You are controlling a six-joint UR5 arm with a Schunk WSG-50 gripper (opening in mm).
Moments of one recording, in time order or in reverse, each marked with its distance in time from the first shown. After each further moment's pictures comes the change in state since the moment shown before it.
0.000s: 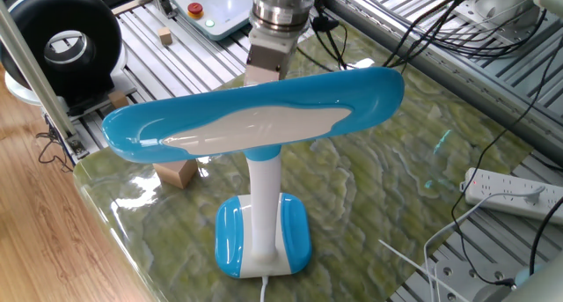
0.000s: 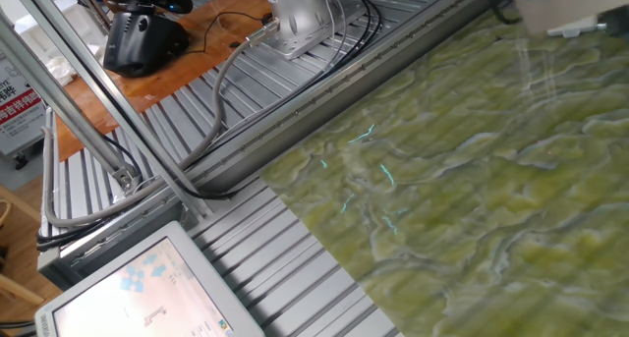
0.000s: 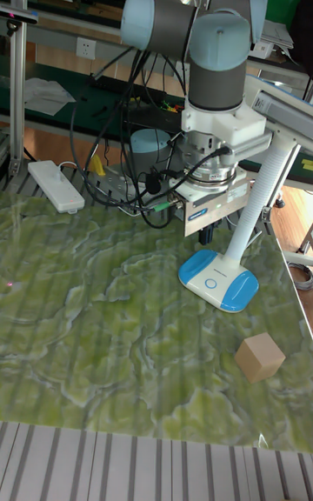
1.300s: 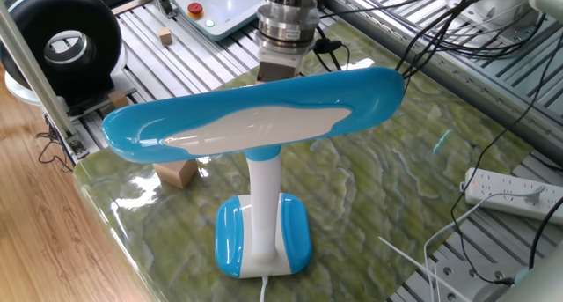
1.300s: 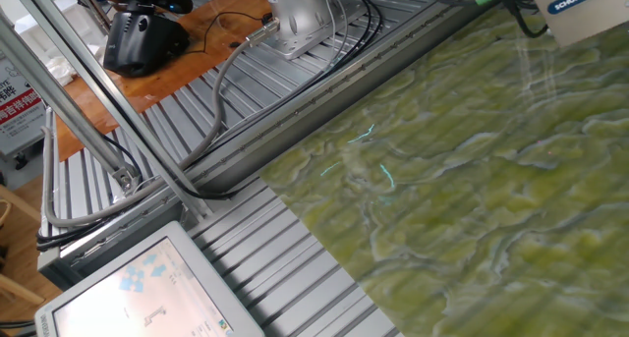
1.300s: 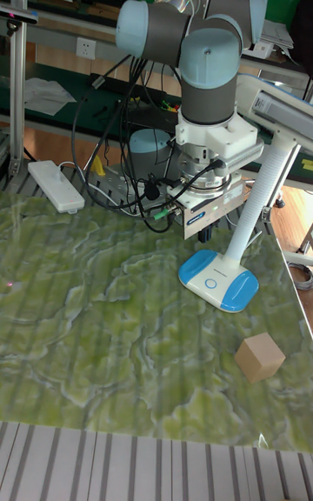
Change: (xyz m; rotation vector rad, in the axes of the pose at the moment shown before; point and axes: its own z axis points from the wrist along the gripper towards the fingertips) arm 0.015 0.004 0.014 -0.035 0.028 -0.016
